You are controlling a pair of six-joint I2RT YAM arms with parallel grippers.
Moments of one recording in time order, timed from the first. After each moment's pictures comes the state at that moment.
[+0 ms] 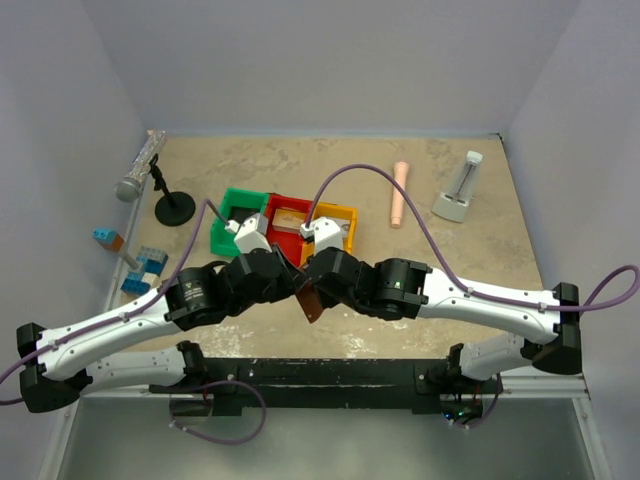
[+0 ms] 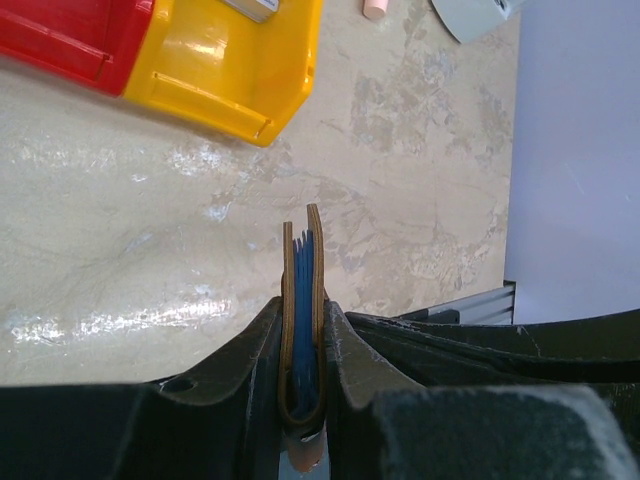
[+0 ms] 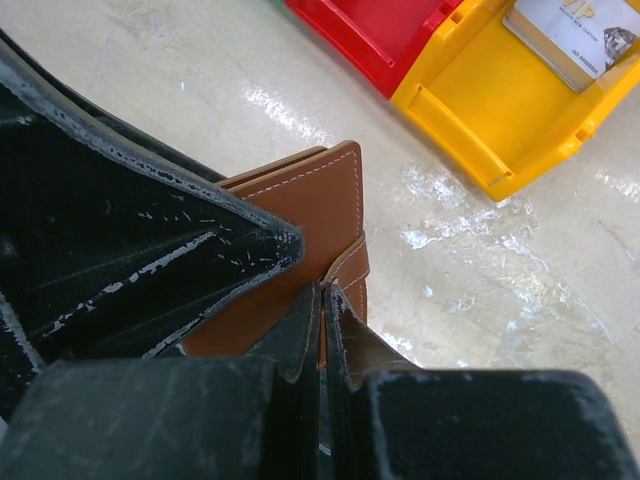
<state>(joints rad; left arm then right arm) -1.13 0.96 0.98 -0.70 -0.43 -1.24 1.30 1.35 1.31 -0.77 0.48 0.60</state>
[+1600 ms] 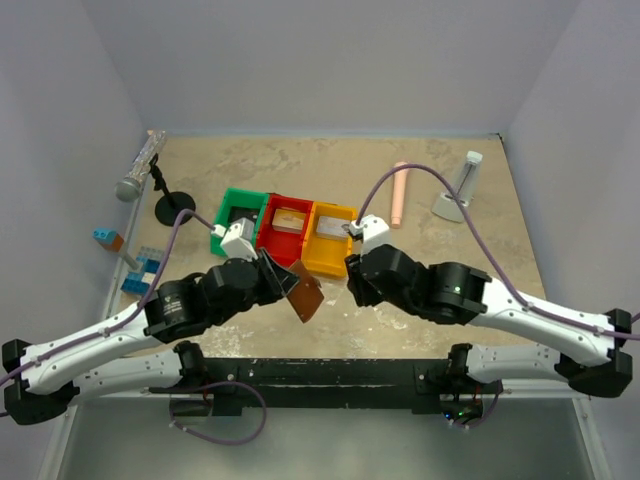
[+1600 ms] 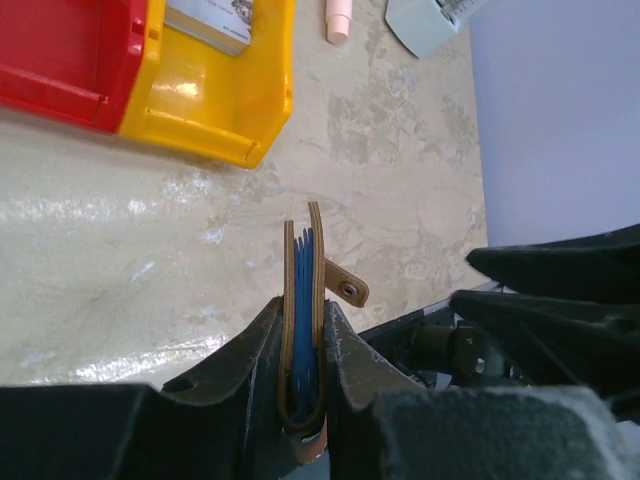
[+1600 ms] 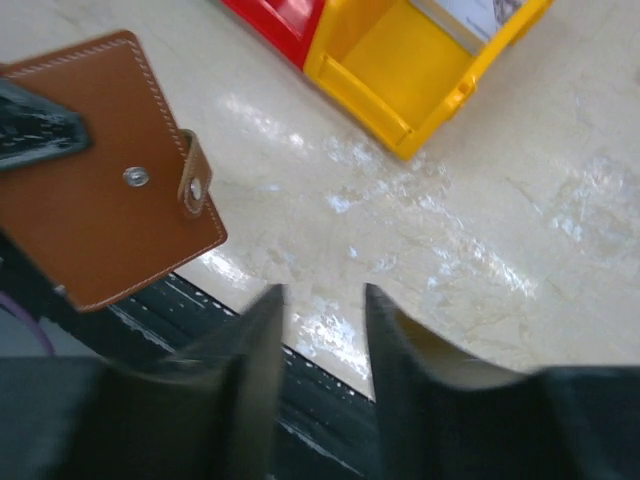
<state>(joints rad) -1.13 0.81 0.87 -0.61 -0.45 -1.16 1.21 1.10 1.16 -0.85 0.46 0.56</state>
